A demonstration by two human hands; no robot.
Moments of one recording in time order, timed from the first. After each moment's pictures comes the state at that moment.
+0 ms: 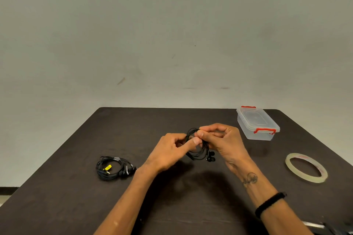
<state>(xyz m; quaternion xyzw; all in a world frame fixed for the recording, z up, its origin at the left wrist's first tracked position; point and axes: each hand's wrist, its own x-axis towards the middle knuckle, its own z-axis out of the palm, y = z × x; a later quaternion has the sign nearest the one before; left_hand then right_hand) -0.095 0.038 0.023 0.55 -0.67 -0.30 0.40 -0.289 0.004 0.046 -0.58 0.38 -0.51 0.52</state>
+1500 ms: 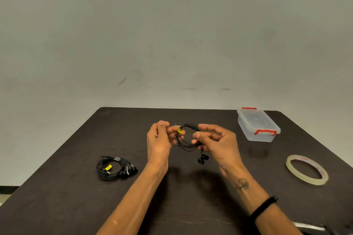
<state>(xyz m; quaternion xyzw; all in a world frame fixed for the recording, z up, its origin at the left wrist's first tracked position) -0.109 0.034 0.031 0.45 -0.28 -0.41 0.74 -0.269 0.007 0.032 -0.54 0.37 -0.55 0.51</state>
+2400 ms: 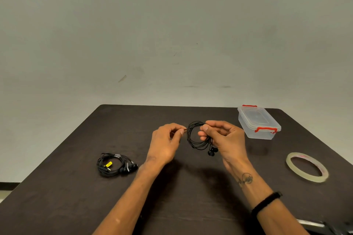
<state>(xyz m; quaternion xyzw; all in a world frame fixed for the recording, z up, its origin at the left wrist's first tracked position) -0.092 0.032 0.022 0.61 -0.62 -0.13 0.48 -0.278 0.002 0.036 -0.49 0.36 -0.60 0.51</state>
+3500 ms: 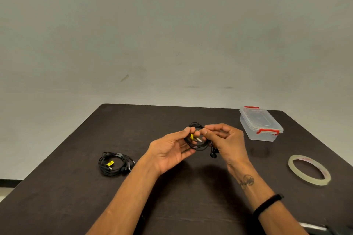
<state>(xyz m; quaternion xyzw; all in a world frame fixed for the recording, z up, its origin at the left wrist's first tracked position) -0.103 0.042 0.037 0.35 -0.25 -0.73 0.54 -0.281 0.003 0.035 -0.56 0.41 -0.56 0.46</state>
